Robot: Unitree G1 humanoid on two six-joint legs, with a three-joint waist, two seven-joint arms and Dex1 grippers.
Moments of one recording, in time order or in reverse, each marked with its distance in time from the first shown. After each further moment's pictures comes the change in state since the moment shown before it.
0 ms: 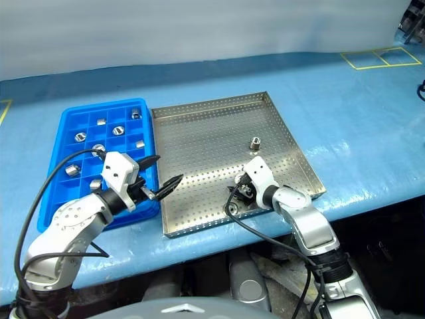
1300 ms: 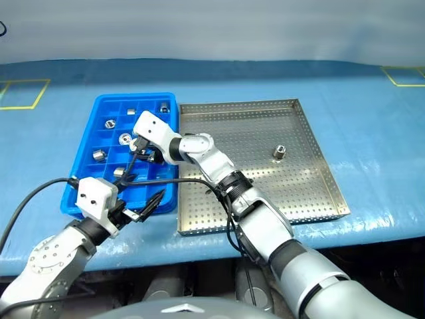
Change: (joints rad) left arm 0.331 -0.047 0.080 -0.228 -0.003 -0.011 0.157; right arm -0.813 0.550 0.174 1.005 -0.142 -0.548 0.171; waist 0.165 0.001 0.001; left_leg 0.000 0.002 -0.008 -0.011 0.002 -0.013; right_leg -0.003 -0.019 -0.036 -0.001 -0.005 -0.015
